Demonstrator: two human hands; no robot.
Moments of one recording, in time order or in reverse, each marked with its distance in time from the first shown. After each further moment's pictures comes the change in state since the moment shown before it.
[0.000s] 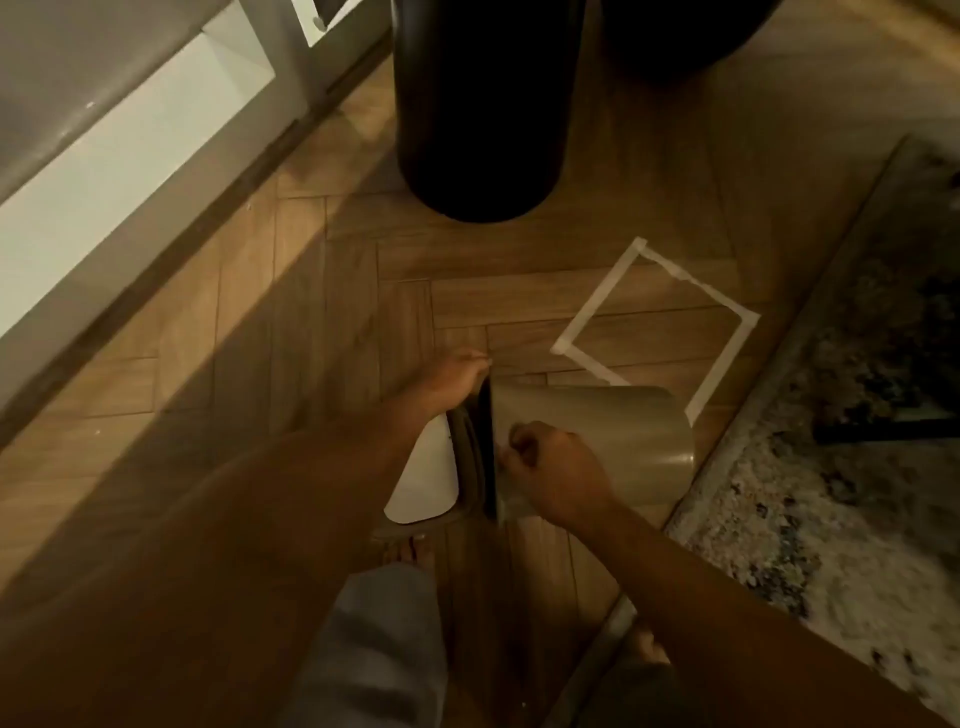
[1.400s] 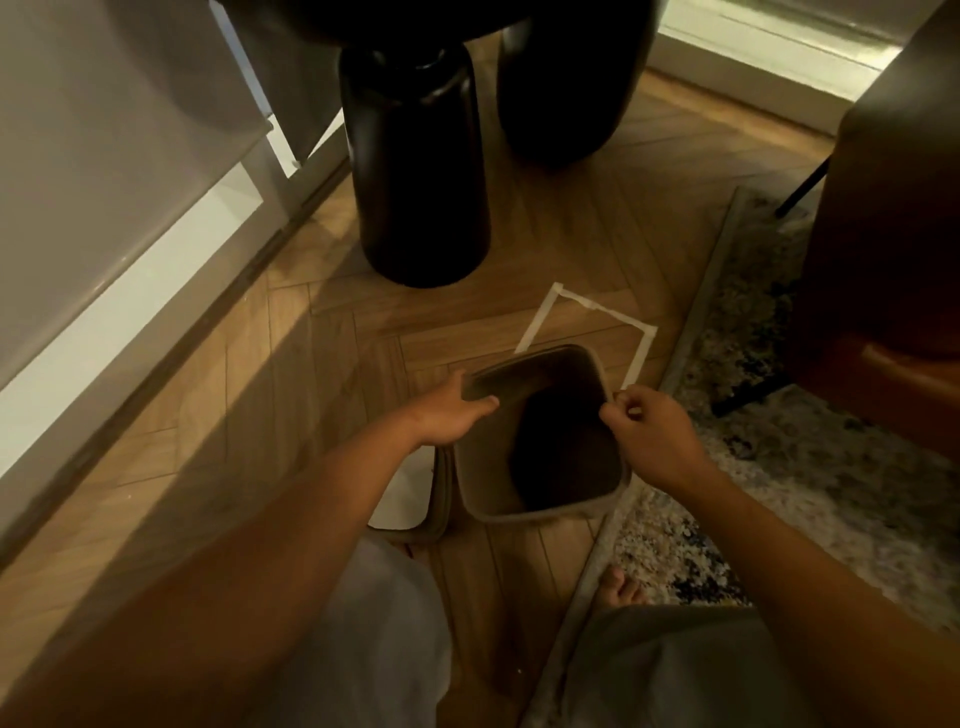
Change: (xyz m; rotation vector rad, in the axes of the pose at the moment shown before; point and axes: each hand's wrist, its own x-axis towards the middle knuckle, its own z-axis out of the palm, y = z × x) left_hand -0.184 0.090 0.000 0.254 -0.210 0.140; right_hand -0.136 0.012 -0.164 0.268 0.380 0.116
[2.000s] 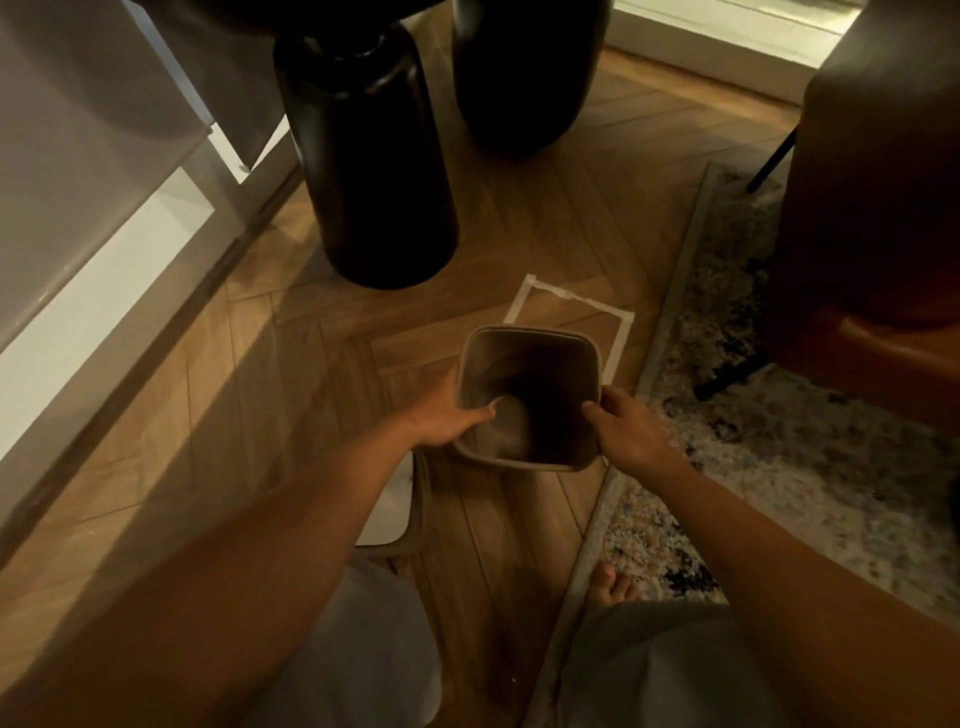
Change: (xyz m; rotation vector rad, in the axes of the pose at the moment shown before) left_hand 0.045 0.012 0.029 -0.006 -0.005 0.180; right_hand 0.039 0.056 0.019 0.240 -0.082 0.195
